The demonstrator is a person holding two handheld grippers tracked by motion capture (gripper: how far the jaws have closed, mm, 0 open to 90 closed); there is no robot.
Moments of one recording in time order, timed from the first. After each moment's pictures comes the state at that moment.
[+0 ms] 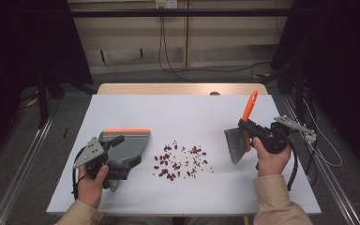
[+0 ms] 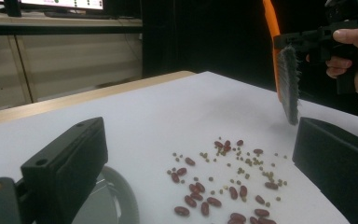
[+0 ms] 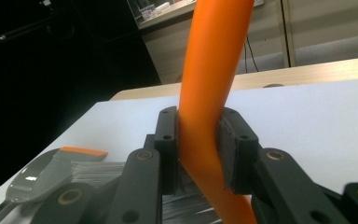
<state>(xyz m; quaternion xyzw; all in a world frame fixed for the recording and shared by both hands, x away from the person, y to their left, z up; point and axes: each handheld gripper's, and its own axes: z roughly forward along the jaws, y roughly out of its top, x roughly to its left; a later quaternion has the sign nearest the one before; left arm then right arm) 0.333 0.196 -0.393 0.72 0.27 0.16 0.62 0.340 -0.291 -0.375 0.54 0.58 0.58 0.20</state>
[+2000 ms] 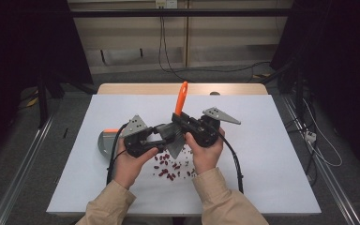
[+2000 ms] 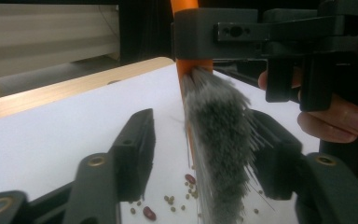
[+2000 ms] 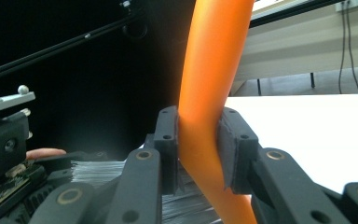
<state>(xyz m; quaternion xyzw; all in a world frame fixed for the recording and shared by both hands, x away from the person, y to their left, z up) 0.373 0.105 -0.369 0.75 0.27 0.12 0.59 0.370 -0.117 -0.359 0.45 0.60 0.64 0.14</state>
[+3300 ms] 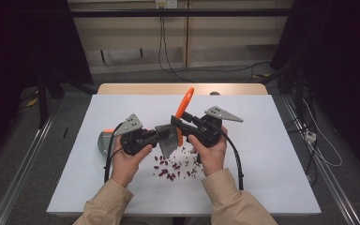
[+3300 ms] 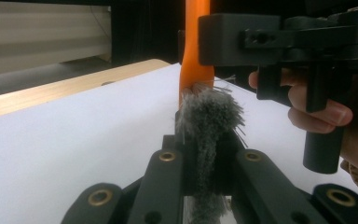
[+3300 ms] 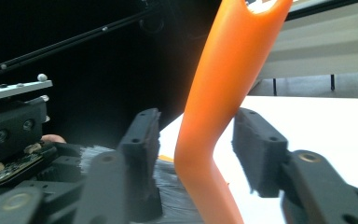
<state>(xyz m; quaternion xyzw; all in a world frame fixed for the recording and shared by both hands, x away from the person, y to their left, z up) 0.378 0.114 -0.369 0.75 0.27 0.09 0.60 0.374 -0.128 -0.361 0.42 0.62 0.65 0.13</state>
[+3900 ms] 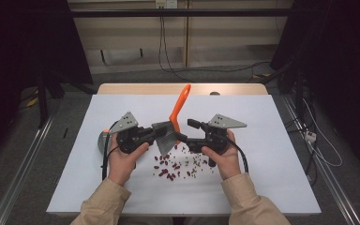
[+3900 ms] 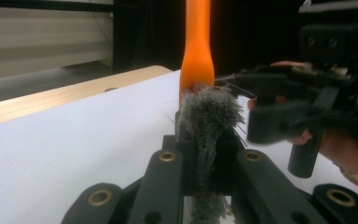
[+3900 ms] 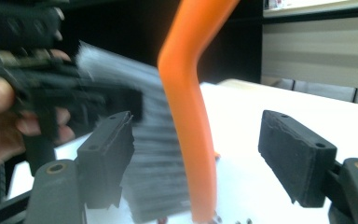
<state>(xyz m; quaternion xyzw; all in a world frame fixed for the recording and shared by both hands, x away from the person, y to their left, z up) 0.379 0.121 -0.361 0.74 0.27 0.09 0.61 0.370 -0.149 -0.388 0.33 0.69 0.63 0.14</state>
